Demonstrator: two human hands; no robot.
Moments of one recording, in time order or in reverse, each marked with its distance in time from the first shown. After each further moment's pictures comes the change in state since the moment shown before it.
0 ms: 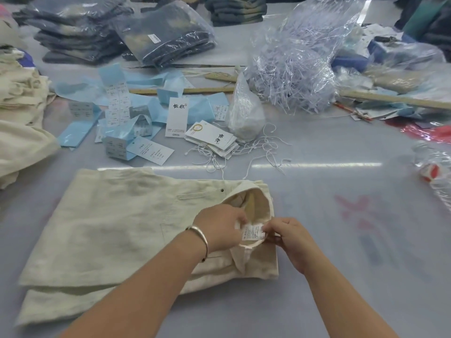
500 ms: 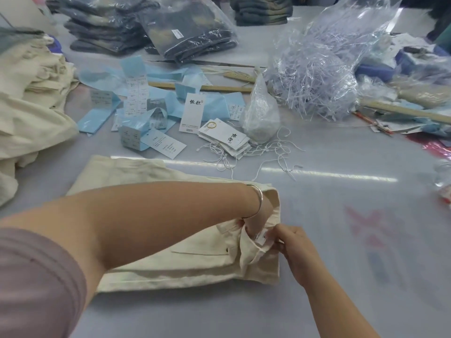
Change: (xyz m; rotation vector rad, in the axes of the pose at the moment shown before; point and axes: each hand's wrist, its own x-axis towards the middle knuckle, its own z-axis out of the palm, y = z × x) left_hand 0.057 0.055 -0.031 0.775 -0.542 0.259; right_hand -0.007 0.001 0.005 -0.051 0.005 0.003
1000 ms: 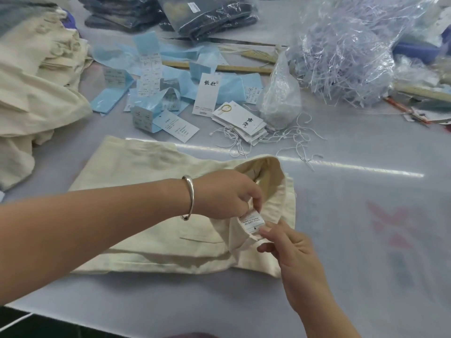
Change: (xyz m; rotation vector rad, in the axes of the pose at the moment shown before) left_hand -0.082 -0.032 0.054 -0.746 0.585 -0.048; right_hand -0.048 -0.003 0.043 0.141 -0.103 -0.245
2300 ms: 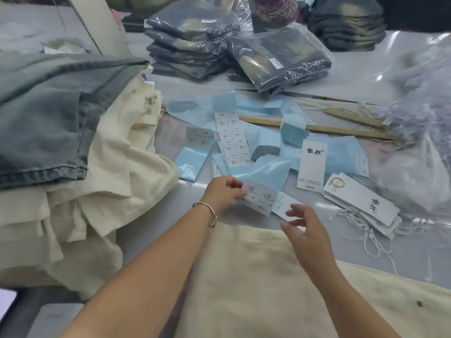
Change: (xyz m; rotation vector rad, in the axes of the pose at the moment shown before) left_hand 0.012 -0.391 -0.091 -1.001 0.583 -0.422; right_hand 0.245 0.012 0.259 -0.627 0.232 -0.206
